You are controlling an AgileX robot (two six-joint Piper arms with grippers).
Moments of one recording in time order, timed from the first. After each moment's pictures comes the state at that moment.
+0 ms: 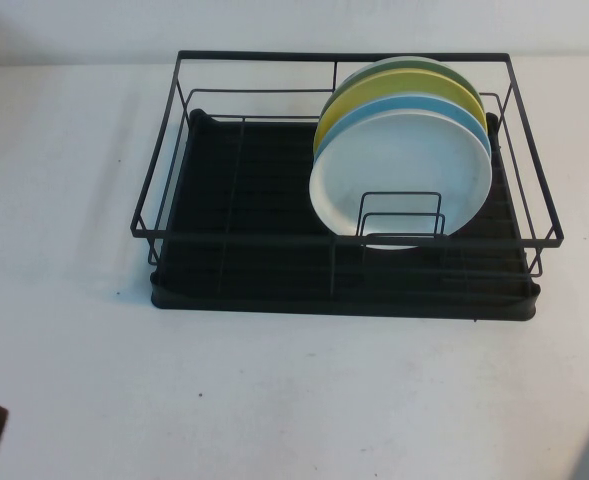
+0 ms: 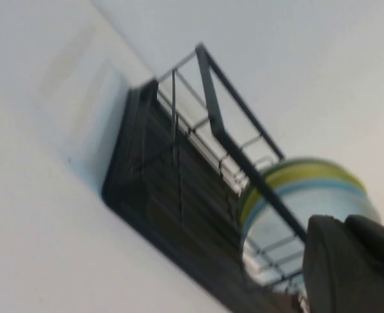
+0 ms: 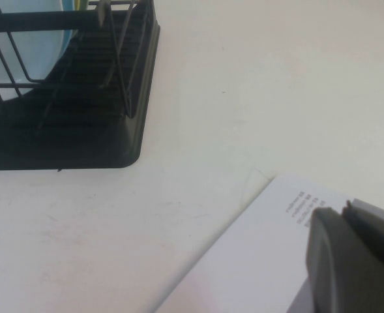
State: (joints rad) right arm 0.02 -0.01 0.03 -0.04 0.35 0.09; left arm -0.16 -0.01 0.03 -0.89 0.11 0.01
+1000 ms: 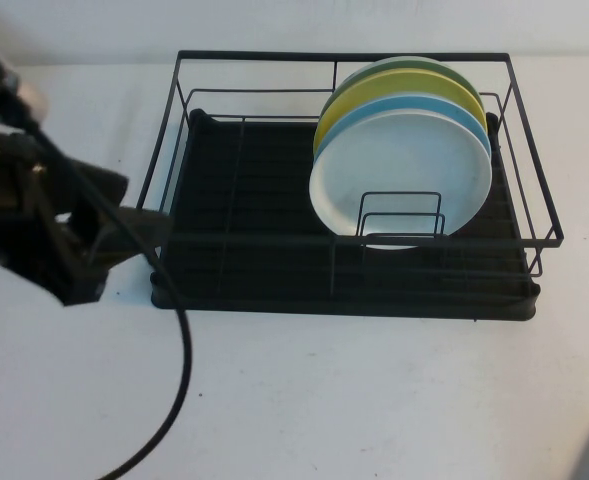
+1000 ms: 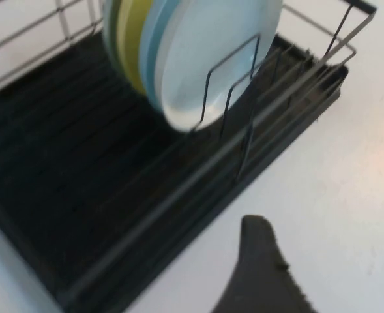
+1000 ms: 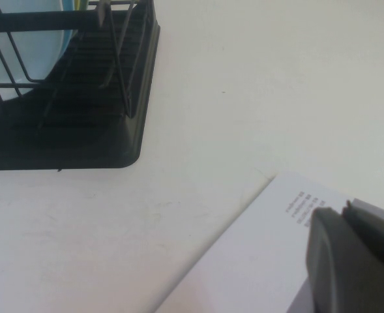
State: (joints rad) right arm 0.02 -0.01 0.03 -0.04 0.35 0.09; left arm -0.18 1.03 -1.03 -0.70 0.92 1.00
